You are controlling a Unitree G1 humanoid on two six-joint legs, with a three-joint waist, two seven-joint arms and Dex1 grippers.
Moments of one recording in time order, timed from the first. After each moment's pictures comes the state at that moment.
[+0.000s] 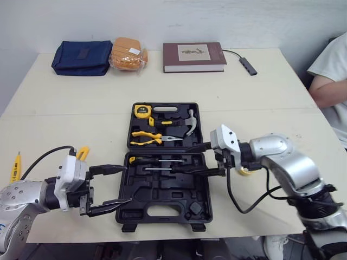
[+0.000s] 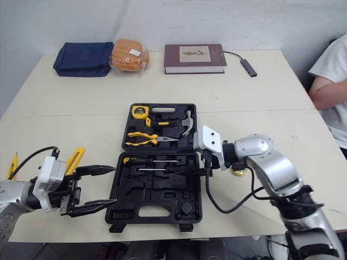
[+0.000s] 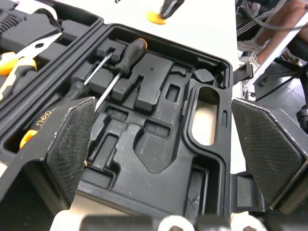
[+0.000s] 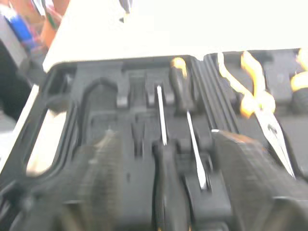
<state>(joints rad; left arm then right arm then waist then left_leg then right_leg) 0.18 0.83 0.37 -0.45 -0.70 0.38 -1.15 -0.51 -0.61 0.23 -0.24 0.41 0.43 1.15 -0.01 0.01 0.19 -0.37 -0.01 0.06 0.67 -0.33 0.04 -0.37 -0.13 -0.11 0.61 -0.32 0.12</state>
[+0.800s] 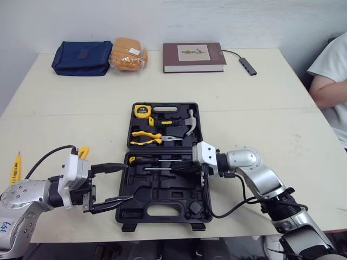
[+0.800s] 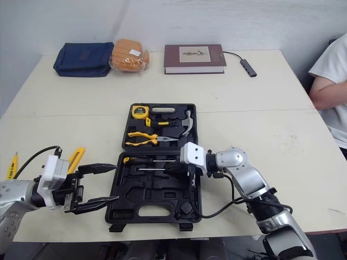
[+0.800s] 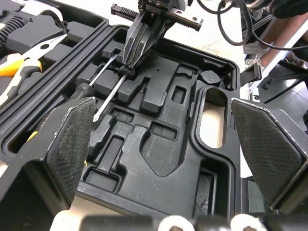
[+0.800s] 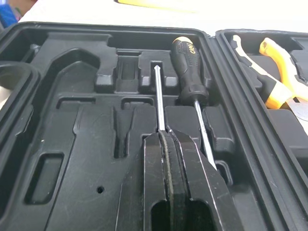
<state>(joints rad) 0.17 0.81 0.34 -0.42 -0.68 0.36 -1.15 -0.50 -0.46 0.35 0.01 0.18 0.16 1.12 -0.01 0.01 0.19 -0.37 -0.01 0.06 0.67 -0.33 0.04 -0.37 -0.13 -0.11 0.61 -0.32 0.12</state>
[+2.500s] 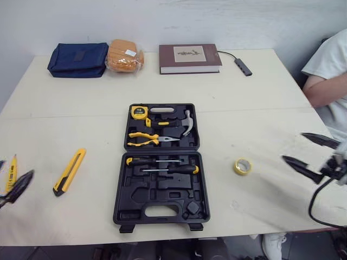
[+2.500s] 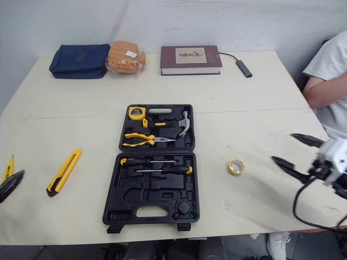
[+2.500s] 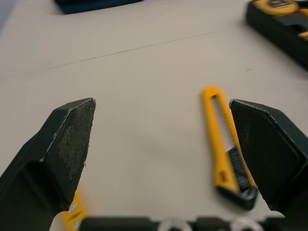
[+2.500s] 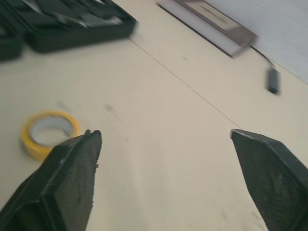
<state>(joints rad) 0.34 0.69 0.98 0.17 -0.60 0.07 -0.84 0.01 -0.85 -0.62 0.27 0.40 -0.23 1.14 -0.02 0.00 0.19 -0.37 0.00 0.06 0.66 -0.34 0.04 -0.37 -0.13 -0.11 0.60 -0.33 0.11</state>
